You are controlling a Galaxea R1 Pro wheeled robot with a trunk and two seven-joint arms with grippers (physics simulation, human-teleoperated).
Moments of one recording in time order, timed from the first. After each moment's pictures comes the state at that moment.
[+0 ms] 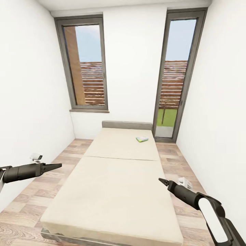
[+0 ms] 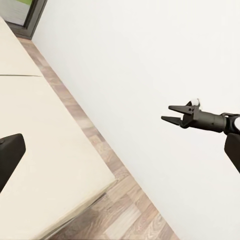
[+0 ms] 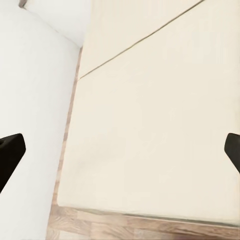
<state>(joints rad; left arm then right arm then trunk) -0.61 0.49 0.28 -1.06 0.06 0.80 -1.57 -0.27 -0.15 -0.13 -1.35 -0.79 0.75 0.11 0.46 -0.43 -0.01</state>
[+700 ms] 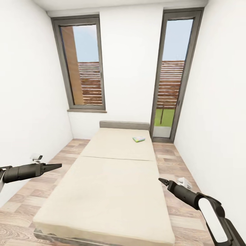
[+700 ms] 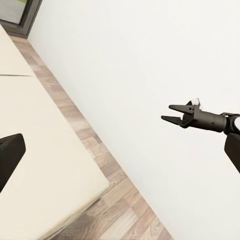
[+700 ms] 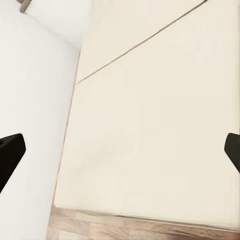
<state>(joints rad) -0.61 0.49 0.28 -1.06 0.06 0.80 -1.57 -0.27 -0.14 -0.13 -1.34 -0.80 0.75 0.11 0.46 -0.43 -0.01</state>
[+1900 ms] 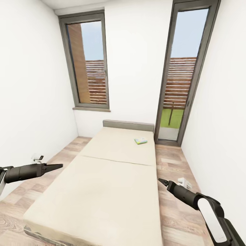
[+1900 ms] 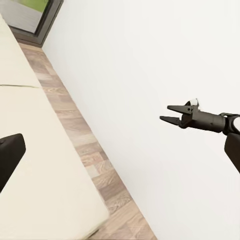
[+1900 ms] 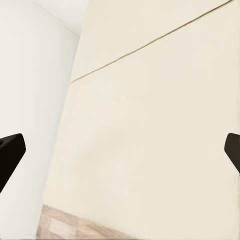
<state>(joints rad) -0.61 0.48 0.28 -1.06 0.05 0.80 -1.57 -0.27 -0.14 -0.12 -1.34 -0.79 0.75 0.11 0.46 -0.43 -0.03</state>
